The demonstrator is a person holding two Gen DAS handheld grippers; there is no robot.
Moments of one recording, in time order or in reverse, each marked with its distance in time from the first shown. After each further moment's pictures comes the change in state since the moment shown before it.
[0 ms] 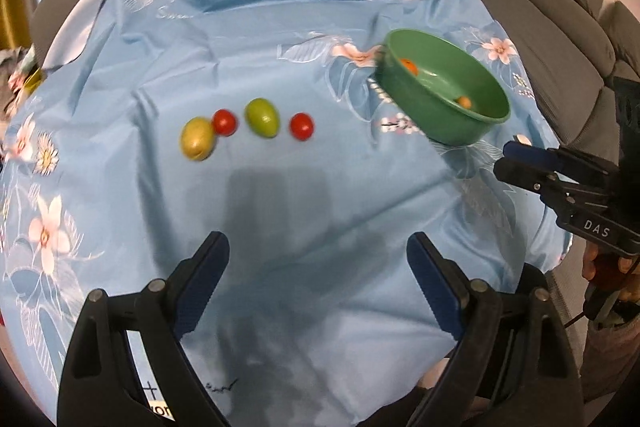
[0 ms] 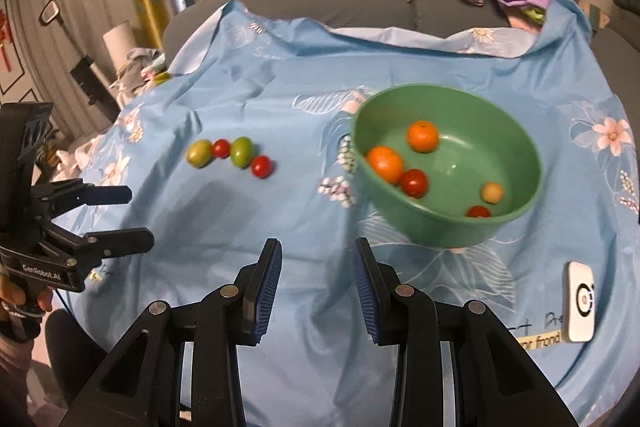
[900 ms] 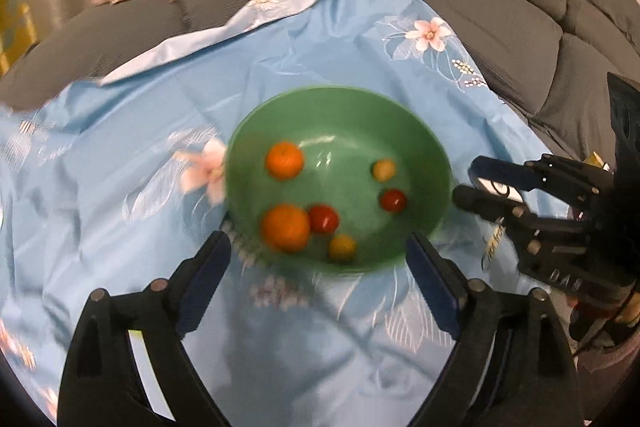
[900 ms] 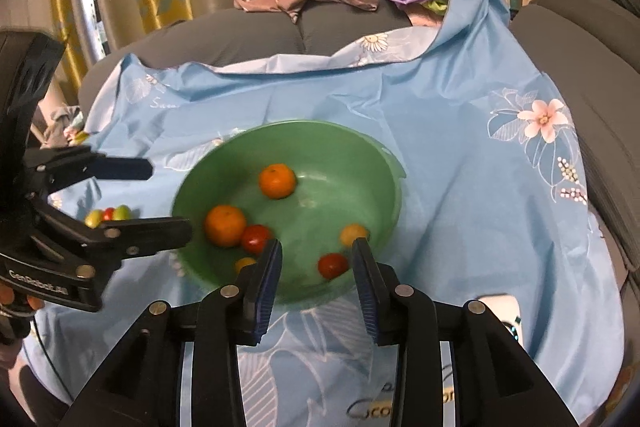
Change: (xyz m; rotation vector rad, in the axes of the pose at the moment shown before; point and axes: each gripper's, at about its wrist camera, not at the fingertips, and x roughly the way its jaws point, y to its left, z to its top) left arm 0.070 -0.126 0.125 0.316 -0.013 -0.108; right arm -0.016 -0.117 0.025 0.161 -0.102 -0.189
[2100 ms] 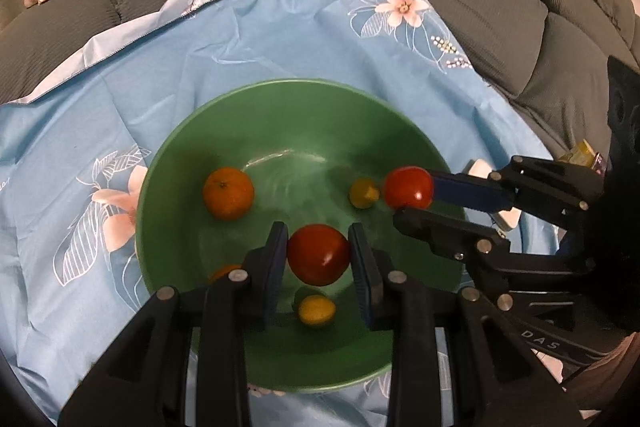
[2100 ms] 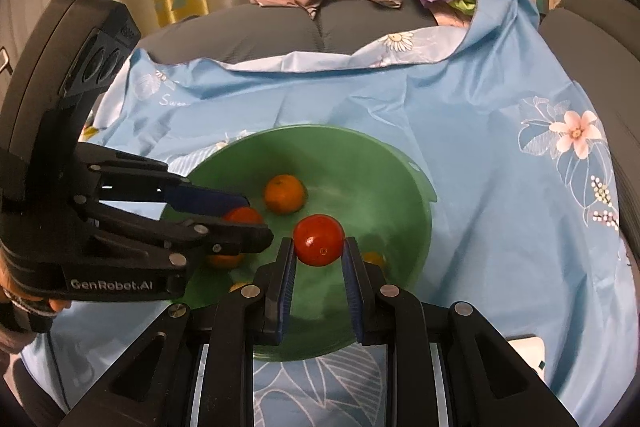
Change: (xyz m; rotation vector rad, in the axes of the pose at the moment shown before) left arm 0.088 -0.014 0.052 0.099 0.102 -0.154; right arm 0.049 -0.004 0.015 -0.044 0.000 0.043
